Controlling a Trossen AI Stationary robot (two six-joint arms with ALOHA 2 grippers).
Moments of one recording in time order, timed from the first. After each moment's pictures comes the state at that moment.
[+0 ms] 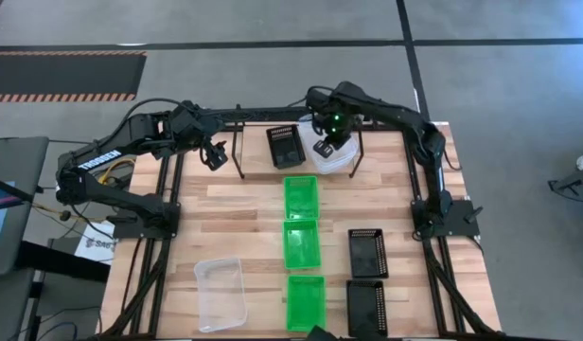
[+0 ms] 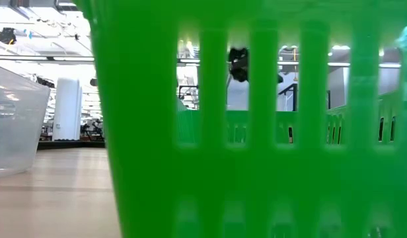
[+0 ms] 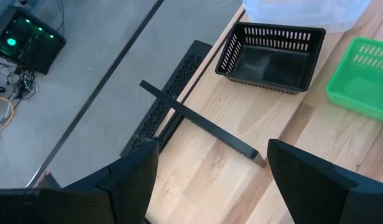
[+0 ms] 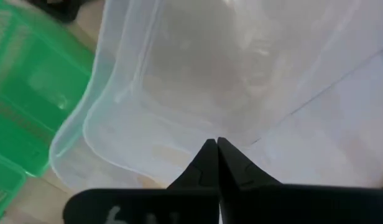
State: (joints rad) left arm 0.31 1.19 1.49 -1.21 -0.48 -0.06; right arm -0.57 2.05 1.94 -1.49 -0.06 0.19
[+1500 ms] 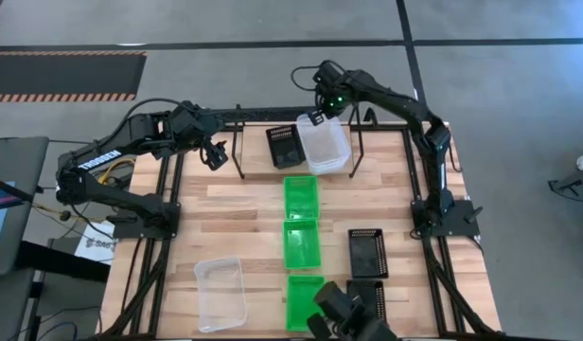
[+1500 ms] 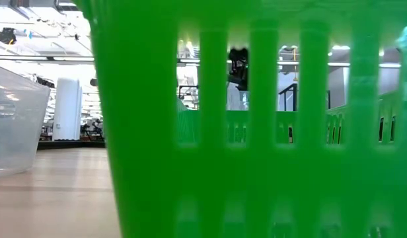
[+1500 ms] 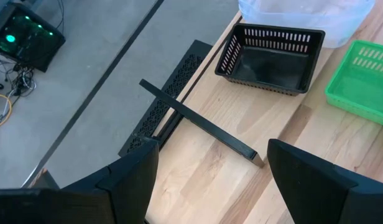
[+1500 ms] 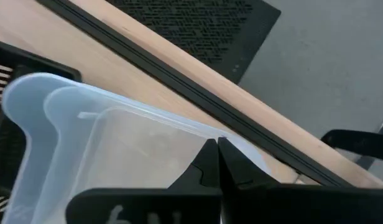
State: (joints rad) left arm 0.31 1.19 1.49 -1.21 -0.48 -0.08; right arm -0.74 2.05 1.91 -1.00 0.06 0.25
